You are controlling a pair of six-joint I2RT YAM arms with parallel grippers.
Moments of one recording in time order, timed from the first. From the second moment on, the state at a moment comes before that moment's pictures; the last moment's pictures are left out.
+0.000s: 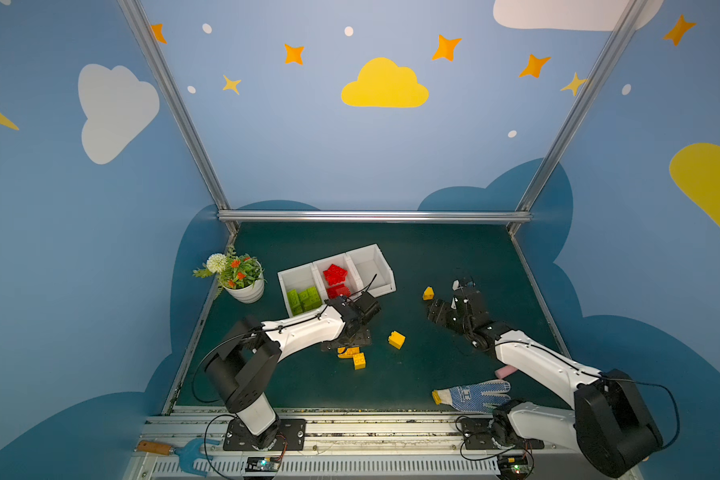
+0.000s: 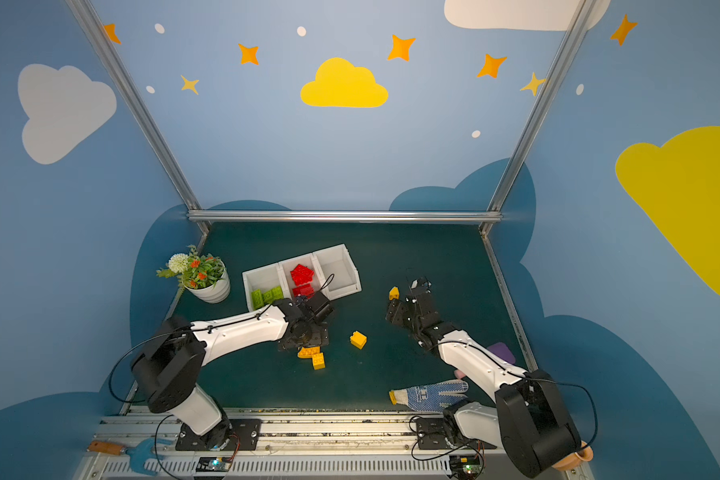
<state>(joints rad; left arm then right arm) -0.80 1.66 1.03 -0.79 -0.21 -0.95 0.48 1.23 0.58 -0.10 0.06 0.68</state>
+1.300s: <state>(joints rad) -0.87 1.72 1.01 -0.76 -0.19 -1.00 0.48 1.25 0.58 -0.10 0.05 0.68</state>
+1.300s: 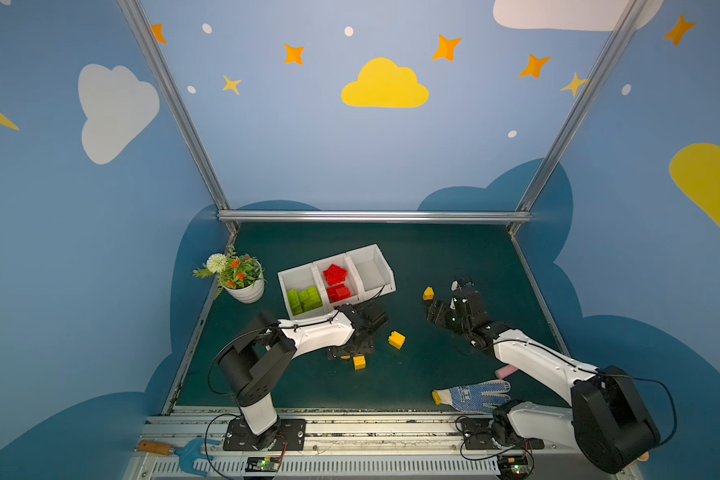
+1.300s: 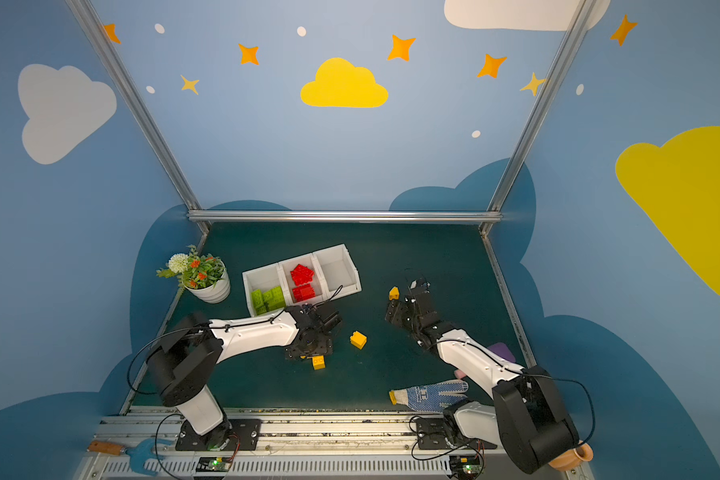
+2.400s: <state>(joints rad) -0.76 1.72 1.26 -0.82 -0.21 -0.86 0.48 1.26 0.58 -0.10 0.05 0.68</state>
